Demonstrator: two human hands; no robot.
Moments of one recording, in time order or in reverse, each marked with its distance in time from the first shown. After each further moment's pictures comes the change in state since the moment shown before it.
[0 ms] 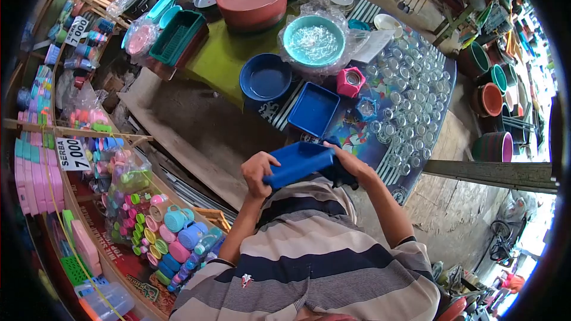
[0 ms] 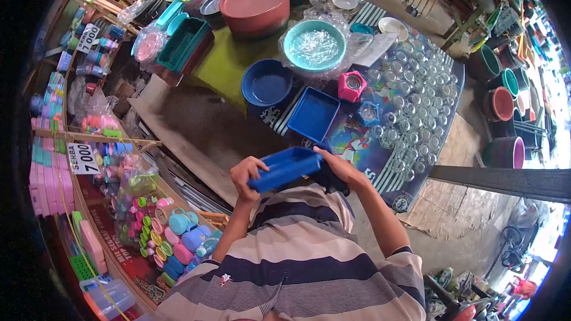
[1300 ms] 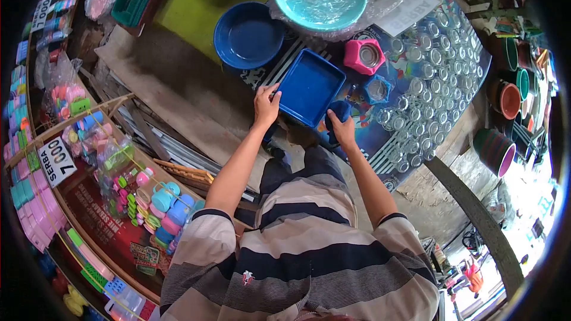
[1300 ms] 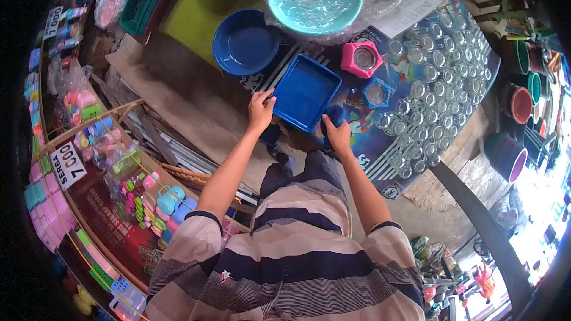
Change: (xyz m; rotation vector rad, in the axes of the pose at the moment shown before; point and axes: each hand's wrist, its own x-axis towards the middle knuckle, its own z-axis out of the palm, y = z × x) left_hand -0.004 -0.309 0.165 0.259 -0.236 -0.838; right_hand 0.273 0.104 -0.146 -0.202 0.533 -0.155
